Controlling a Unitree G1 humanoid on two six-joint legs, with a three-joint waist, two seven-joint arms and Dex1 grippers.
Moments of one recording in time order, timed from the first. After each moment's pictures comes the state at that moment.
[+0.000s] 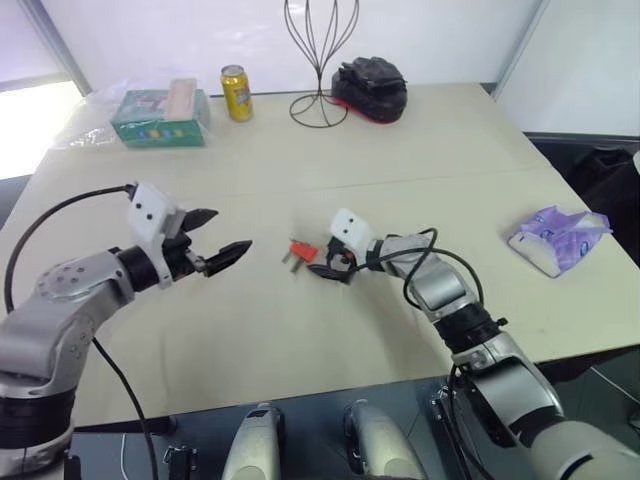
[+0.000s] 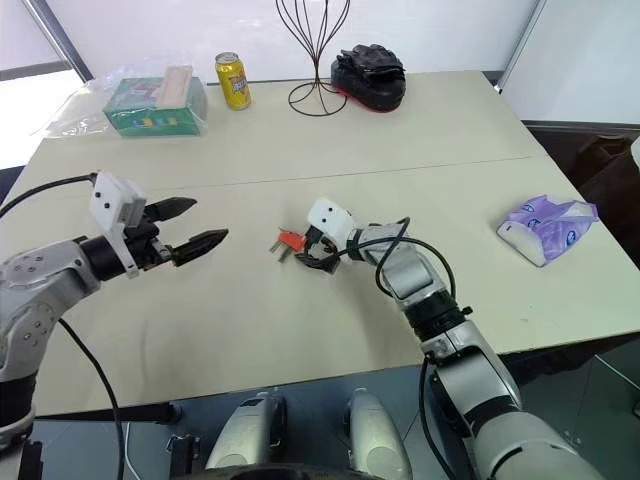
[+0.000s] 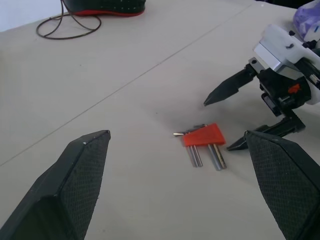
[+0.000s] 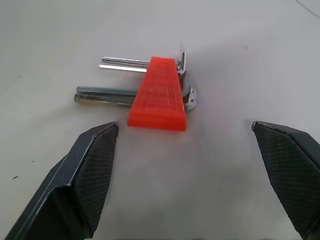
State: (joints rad) left arm -0.23 0.75 0.25 -0.43 -0.62 0.73 -0.66; right arm -0.70 -0.29 0.33 0.26 -0.03 0.51 0.75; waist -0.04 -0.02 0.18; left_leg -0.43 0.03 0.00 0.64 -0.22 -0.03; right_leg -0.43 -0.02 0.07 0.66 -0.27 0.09
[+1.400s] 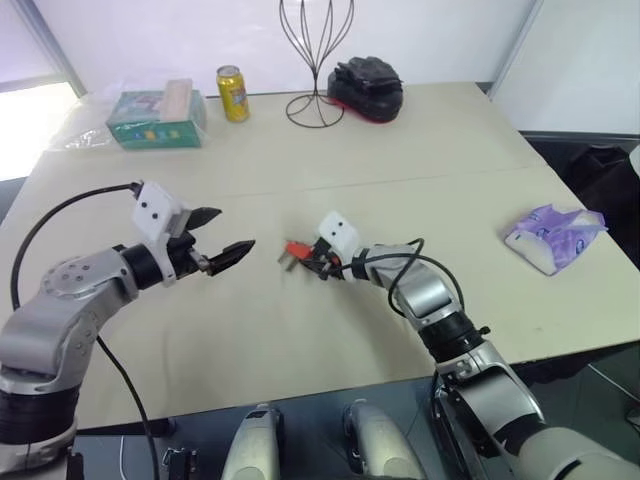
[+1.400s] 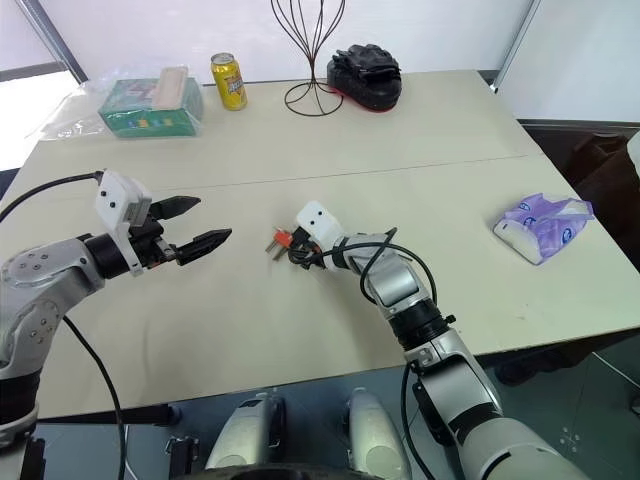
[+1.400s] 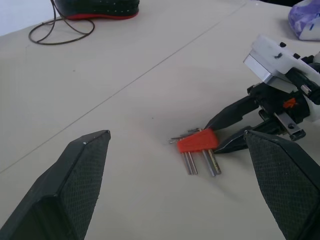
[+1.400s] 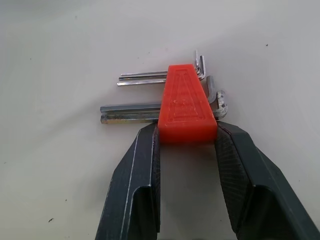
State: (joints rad) left arm -0.25 0.74 0.23 -0.43 -0.60 0.71 -0.67; right arm -0.68 -0.20 0.34 0.22 -0.02 0.57 0.67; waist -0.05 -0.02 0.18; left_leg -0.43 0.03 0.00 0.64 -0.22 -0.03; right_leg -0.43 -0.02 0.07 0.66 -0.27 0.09
